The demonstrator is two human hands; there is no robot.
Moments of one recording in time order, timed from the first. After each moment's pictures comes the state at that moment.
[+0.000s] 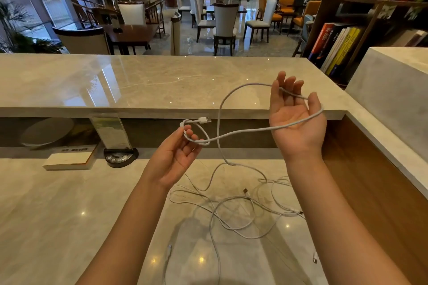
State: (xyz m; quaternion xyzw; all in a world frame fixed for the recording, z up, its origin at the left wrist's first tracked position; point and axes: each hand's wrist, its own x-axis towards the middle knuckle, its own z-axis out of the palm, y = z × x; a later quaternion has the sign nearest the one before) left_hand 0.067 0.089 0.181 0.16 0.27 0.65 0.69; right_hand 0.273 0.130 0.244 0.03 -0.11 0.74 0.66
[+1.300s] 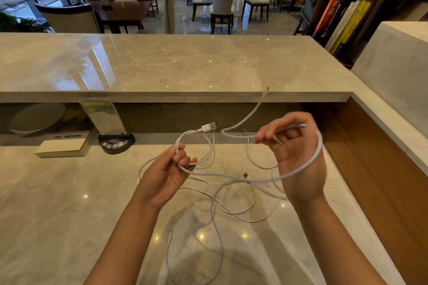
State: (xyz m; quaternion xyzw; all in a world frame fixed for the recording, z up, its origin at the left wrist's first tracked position) left_hand 0.046 0.068 0.109 0.18 0.25 0.61 0.73; right_hand 0.278 0.071 0.181 -0.20 -0.54 0.51 0.64
